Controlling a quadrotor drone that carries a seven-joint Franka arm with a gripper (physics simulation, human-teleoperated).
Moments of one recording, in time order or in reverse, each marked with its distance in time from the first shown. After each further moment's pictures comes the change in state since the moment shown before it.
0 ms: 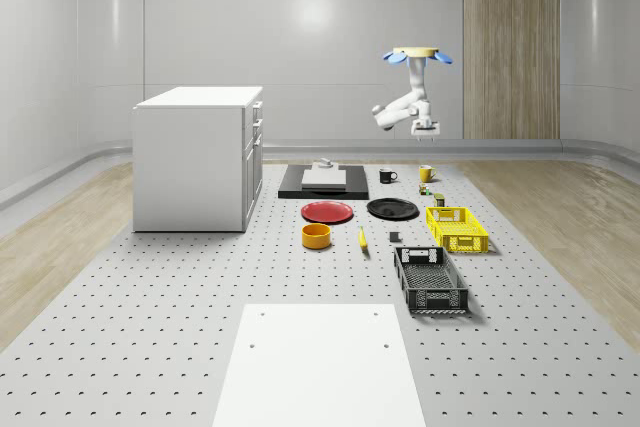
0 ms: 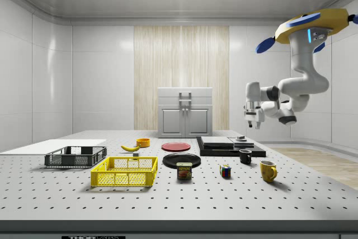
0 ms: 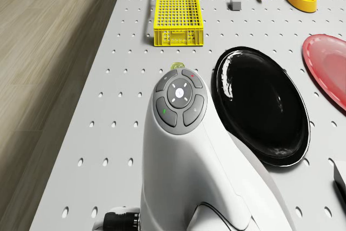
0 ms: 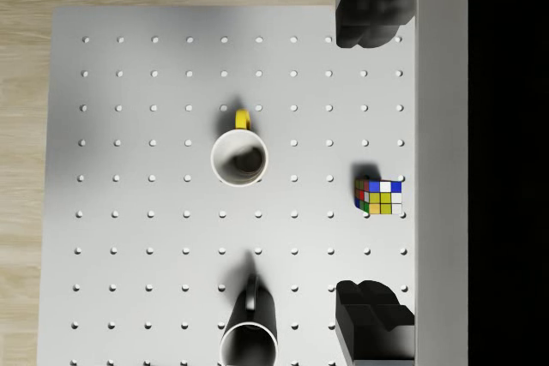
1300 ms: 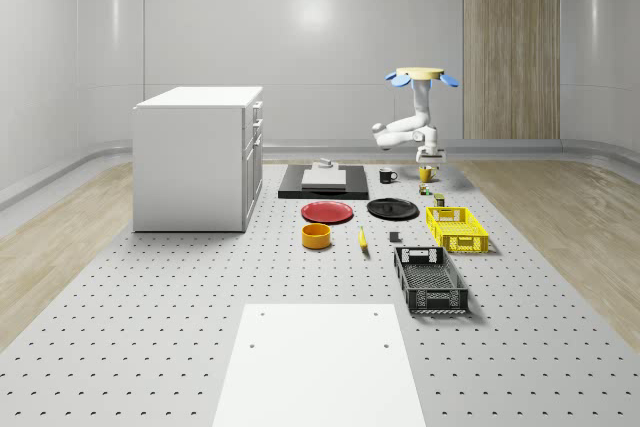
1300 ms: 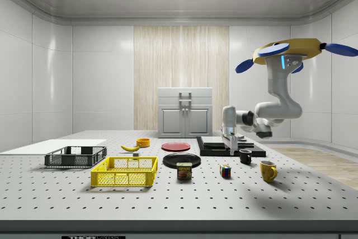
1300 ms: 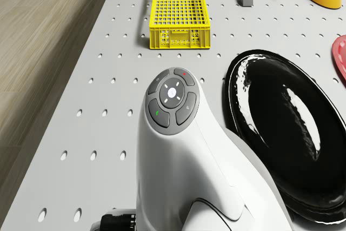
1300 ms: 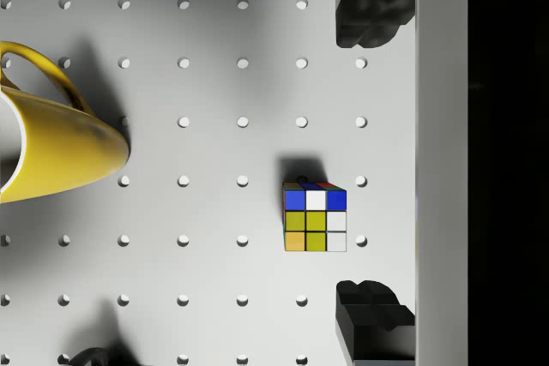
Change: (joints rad) arm -0.069 -0.138 0.054 0.008 0.063 0.107 0.059
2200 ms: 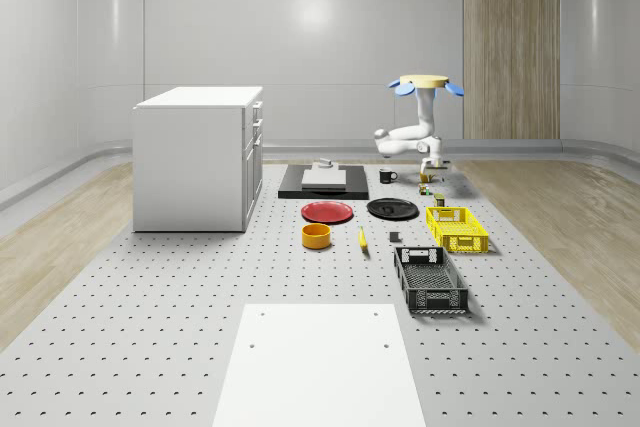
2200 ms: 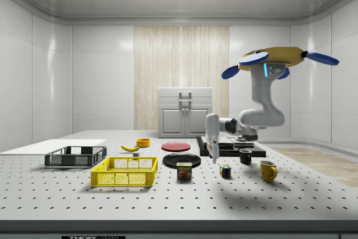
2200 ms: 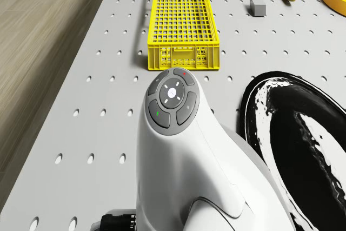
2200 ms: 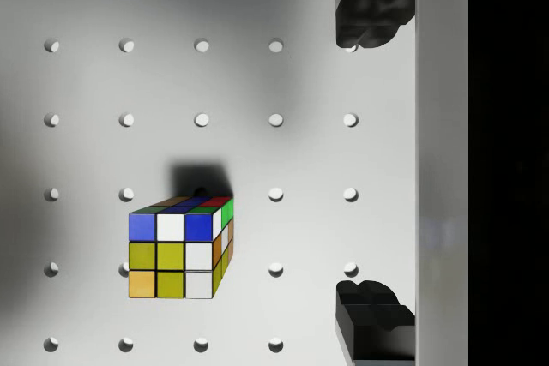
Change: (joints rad) arm -0.024 -0.078 0.021 0.005 0.039 0.072 0.022
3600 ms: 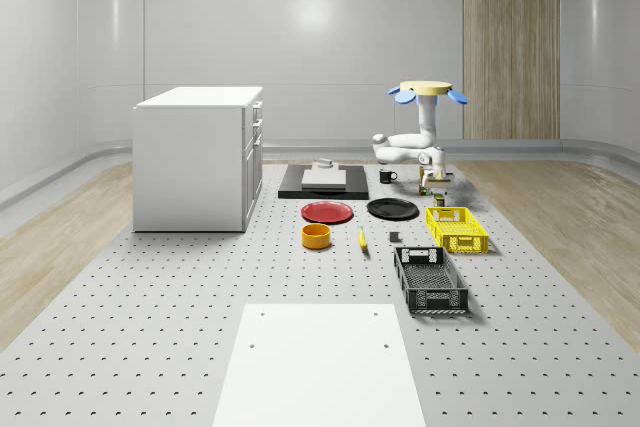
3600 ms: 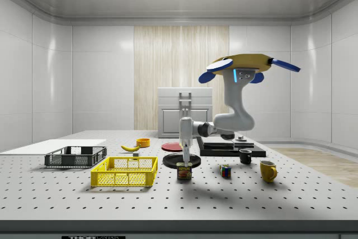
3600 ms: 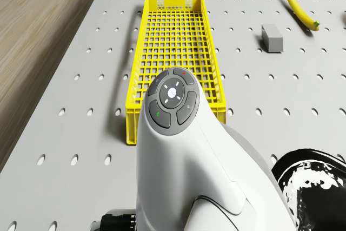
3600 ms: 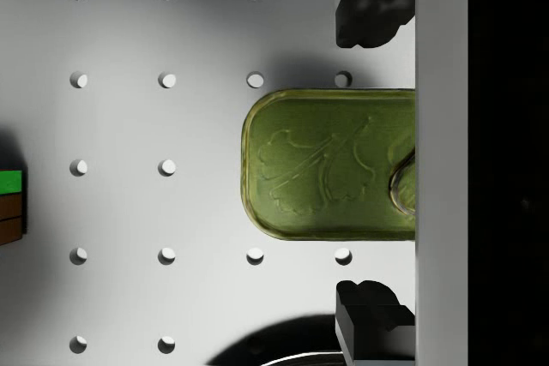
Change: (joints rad) arm -0.026 -0.098 0.022 0.006 0.045 0.091 0.023
